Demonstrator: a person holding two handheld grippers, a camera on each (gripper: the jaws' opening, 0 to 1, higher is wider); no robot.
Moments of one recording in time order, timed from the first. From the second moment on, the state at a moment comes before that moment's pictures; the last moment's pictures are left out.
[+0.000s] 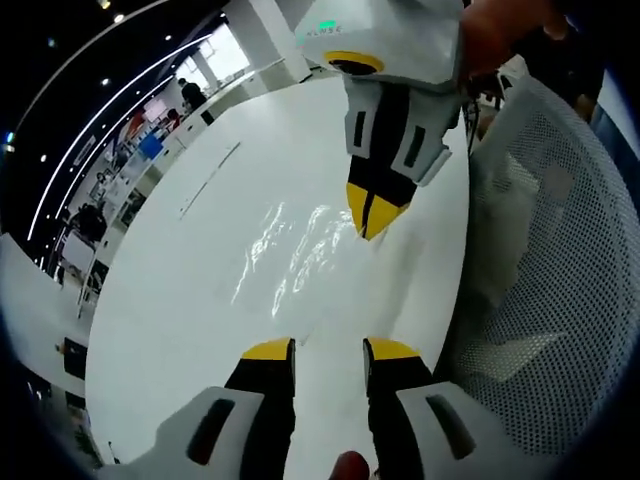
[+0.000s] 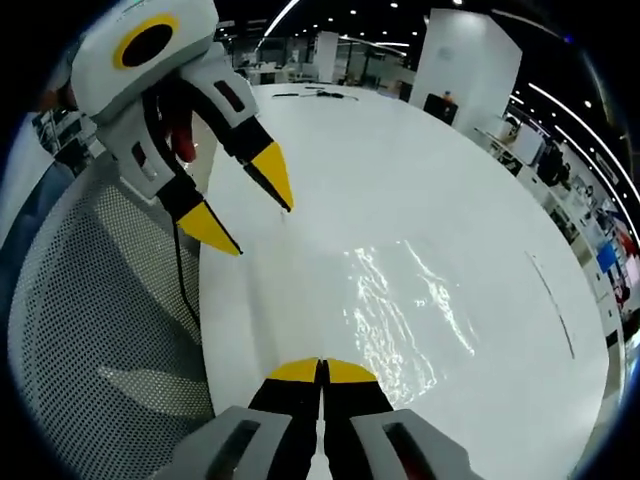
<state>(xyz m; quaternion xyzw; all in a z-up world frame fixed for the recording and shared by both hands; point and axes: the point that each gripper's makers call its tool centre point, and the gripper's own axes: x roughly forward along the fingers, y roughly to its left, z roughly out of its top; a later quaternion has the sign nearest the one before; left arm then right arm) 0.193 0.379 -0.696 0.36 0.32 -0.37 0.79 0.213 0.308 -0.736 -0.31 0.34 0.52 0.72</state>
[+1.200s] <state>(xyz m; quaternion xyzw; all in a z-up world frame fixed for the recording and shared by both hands) 0.186 0.319 -0.724 0.49 0.24 -0.46 0.70 0.200 0.318 -0.725 -0.31 0.33 0.55 0.70</state>
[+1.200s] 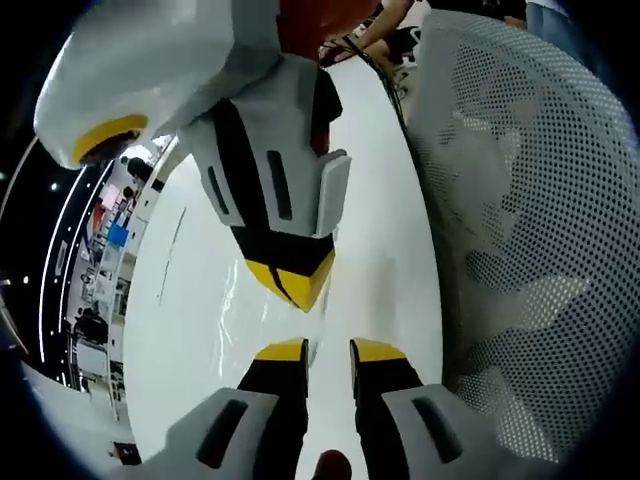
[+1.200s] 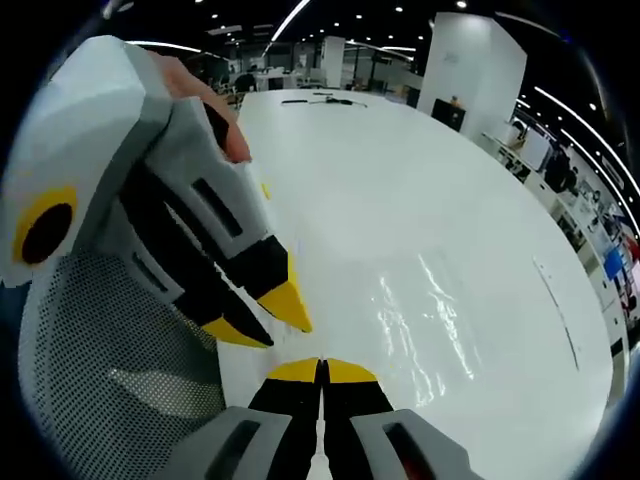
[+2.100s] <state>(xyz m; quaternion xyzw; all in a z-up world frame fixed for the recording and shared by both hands) 0.189 0.324 -0.722 0.47 0.25 -0.45 0.72 0.225 0.319 -0.720 -0.29 0.33 0.53 0.73</state>
